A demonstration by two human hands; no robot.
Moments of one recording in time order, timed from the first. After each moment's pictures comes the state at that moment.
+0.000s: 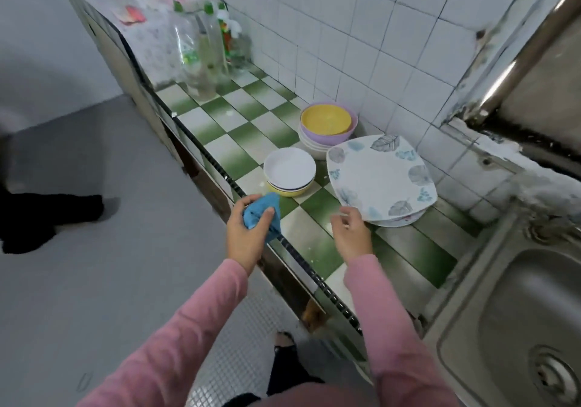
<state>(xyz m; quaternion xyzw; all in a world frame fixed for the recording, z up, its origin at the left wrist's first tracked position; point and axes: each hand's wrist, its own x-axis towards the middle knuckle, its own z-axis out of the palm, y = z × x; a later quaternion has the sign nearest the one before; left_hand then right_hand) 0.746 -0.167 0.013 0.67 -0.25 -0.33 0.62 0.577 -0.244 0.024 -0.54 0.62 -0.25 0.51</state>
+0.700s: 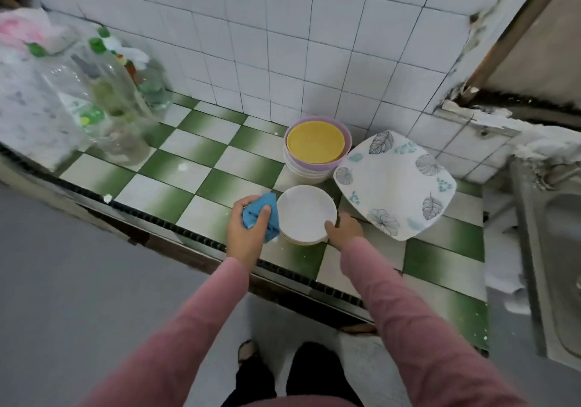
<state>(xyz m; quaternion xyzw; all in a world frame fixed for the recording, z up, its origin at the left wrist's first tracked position) 0.936 -0.350 0.002 0.62 -0.37 -0.47 0.51 0.736 -0.376 -0.039 -0.47 0.78 -0.12 0.40</state>
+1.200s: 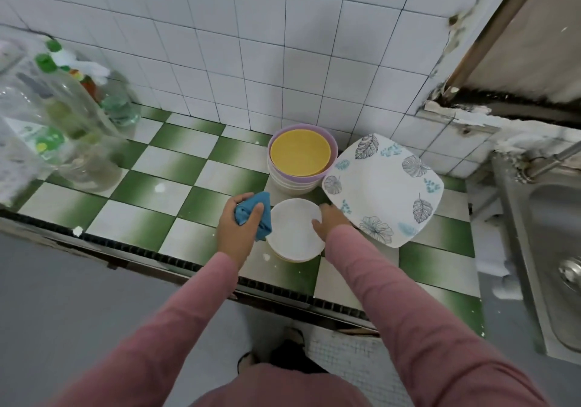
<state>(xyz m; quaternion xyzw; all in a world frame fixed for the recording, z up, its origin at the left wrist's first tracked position) 0.941 -0.413 -0.001 0.61 -0.43 -0.49 0.46 0.737 -0.439 -0.047 -0.56 0.77 0.04 0.29</state>
